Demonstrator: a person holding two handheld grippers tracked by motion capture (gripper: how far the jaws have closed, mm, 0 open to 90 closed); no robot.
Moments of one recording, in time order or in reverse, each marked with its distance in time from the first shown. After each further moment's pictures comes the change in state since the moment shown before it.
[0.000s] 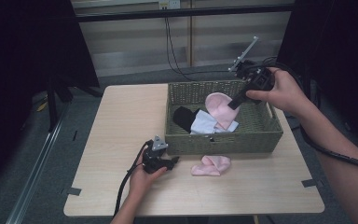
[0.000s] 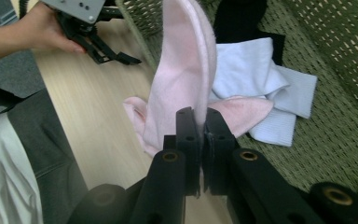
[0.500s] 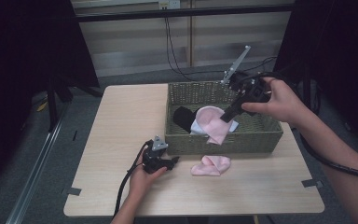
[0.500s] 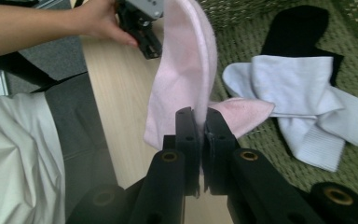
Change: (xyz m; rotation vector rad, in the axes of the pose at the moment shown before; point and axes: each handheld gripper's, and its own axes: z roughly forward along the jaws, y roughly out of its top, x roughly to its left) left arm 0.000 0.000 0.000 -0.004 0.000 -0.003; right arm 0.043 0.000 0.005 -0.003 0.096 -0.129
